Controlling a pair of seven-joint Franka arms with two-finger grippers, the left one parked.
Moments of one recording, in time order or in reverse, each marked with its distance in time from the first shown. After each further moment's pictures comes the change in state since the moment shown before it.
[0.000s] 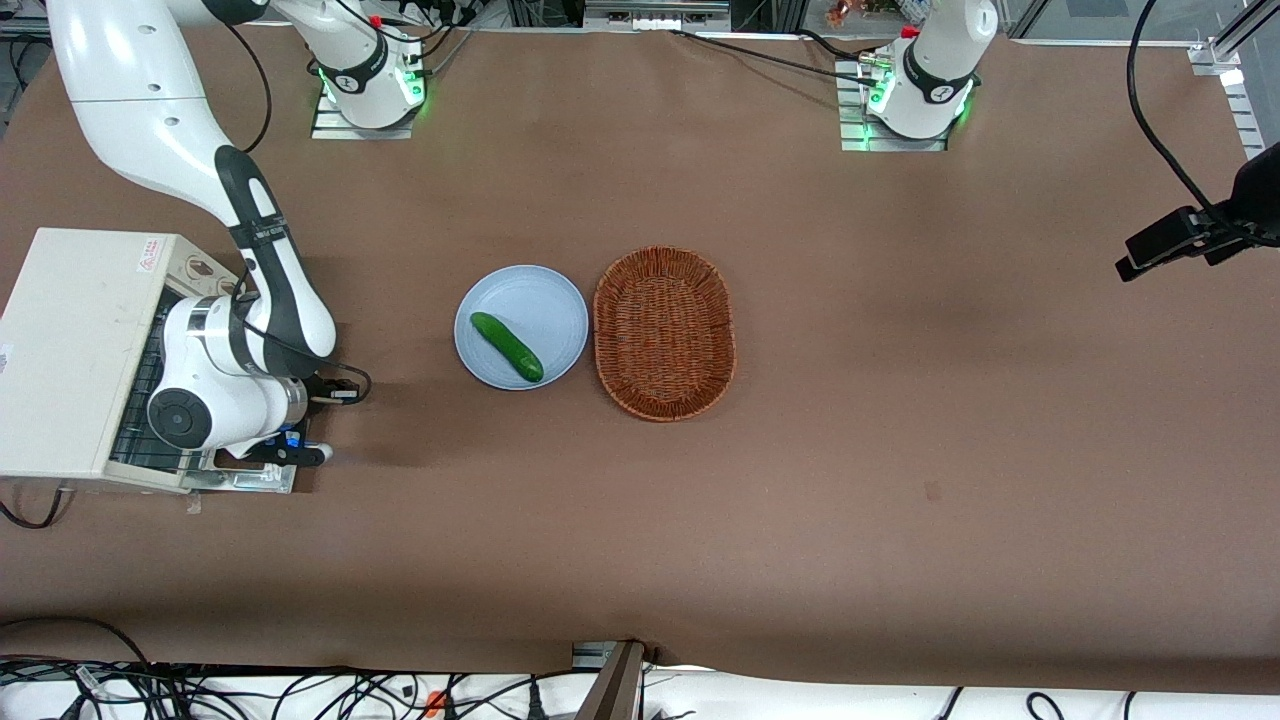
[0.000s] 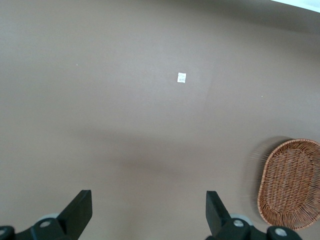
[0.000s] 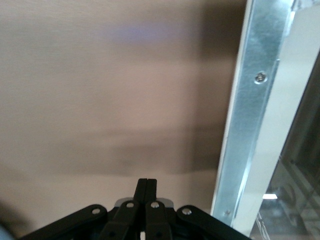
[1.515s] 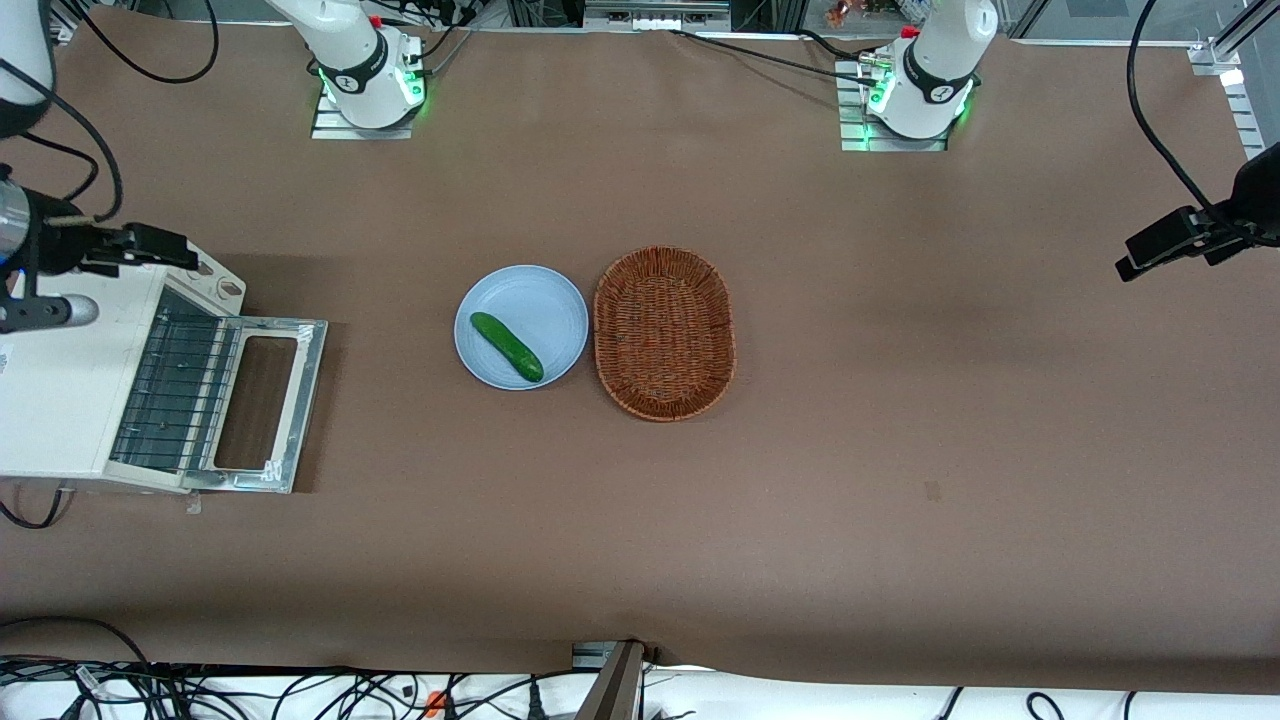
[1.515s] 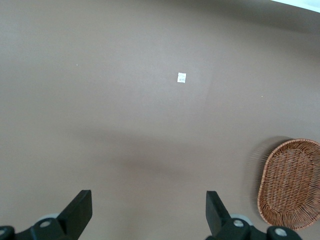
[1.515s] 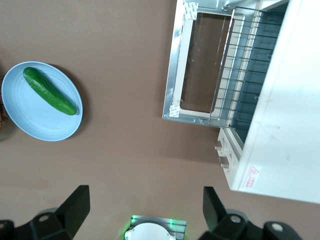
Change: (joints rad) arm -0.017 -0.543 -0.103 0.081 0.006 -0.488 -0.227
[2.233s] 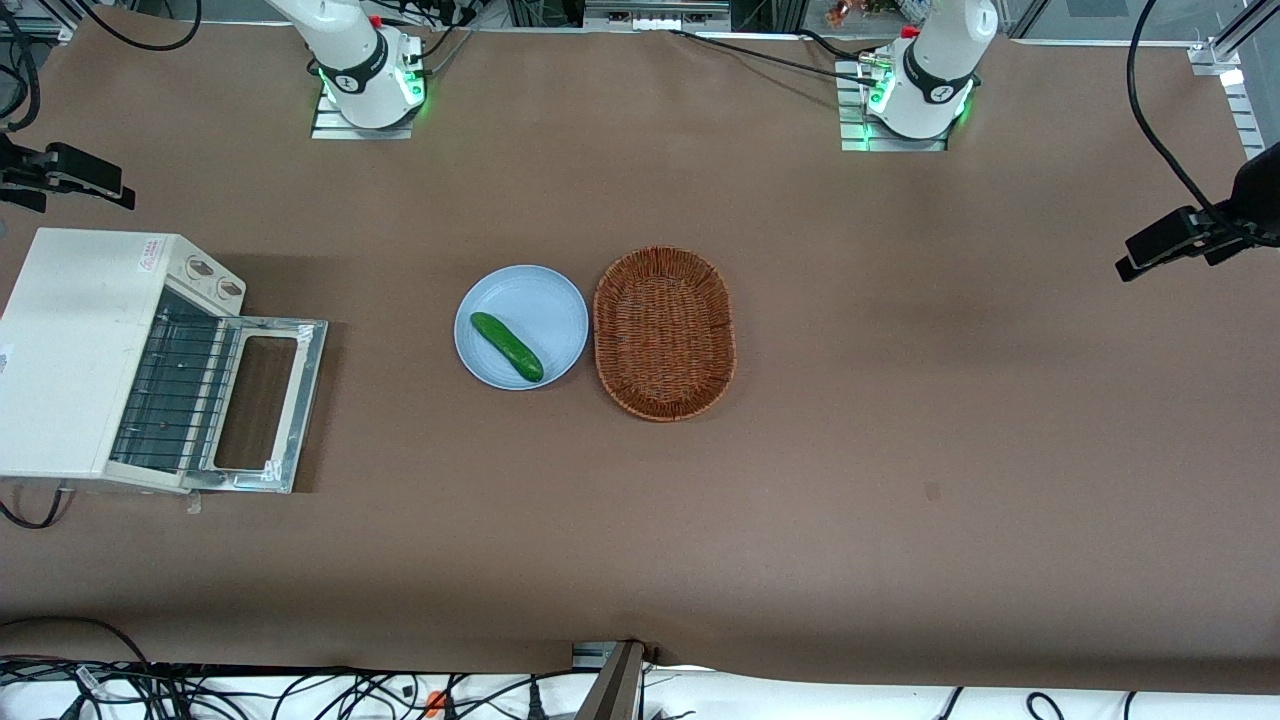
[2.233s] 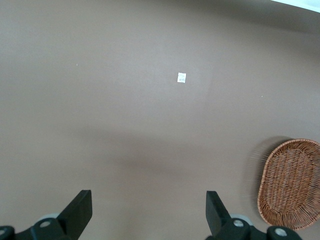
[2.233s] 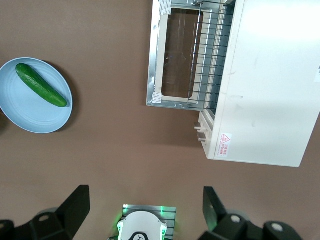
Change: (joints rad) arm -0.018 -0.124 -0.010 -0.026 -0.058 -0.042 0.004
